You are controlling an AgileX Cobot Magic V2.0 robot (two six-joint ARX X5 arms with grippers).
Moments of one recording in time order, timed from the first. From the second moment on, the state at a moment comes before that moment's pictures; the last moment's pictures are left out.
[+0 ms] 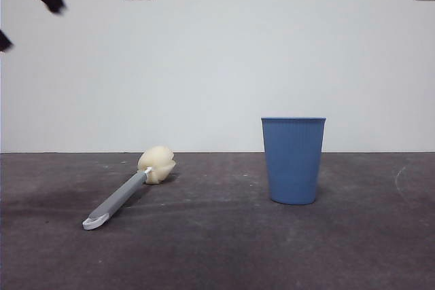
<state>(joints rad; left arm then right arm) -0.35 0.97 0.94 -0.79 0.24 -0.02 0.05 0.90 1.05 -1.13 -0.65 -0.13</state>
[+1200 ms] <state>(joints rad) -0.61 1.63 0.94 -0.48 -0.15 -0.33 0.05 0.90 1.05 -1.10 -0.65 -0.11</state>
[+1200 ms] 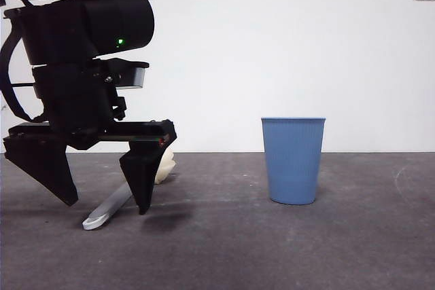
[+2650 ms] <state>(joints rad) -0.62 1.68 0.96 -0.54 -0.11 -0.48 0.05 0.89 1.05 -1.10 -0.65 -0.09</state>
